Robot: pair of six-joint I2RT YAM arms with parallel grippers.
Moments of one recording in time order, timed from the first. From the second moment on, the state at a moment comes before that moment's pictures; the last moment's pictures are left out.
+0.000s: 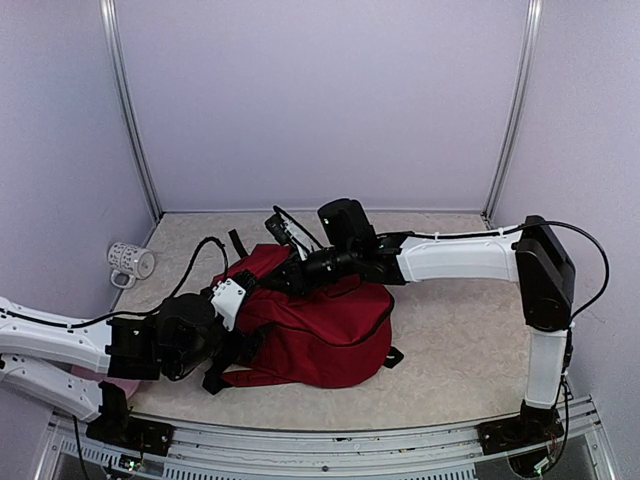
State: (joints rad) left arm -1.17 1.10 0.51 0.11 -0.60 -0.06; right arm 0.93 1.98 1.48 0.08 -0.53 0.21
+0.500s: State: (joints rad) left arm -1.07 1.09 0.45 0.28 -0.60 -0.02; right arm 0.93 1.98 1.61 -0.11 -0.56 -0.02
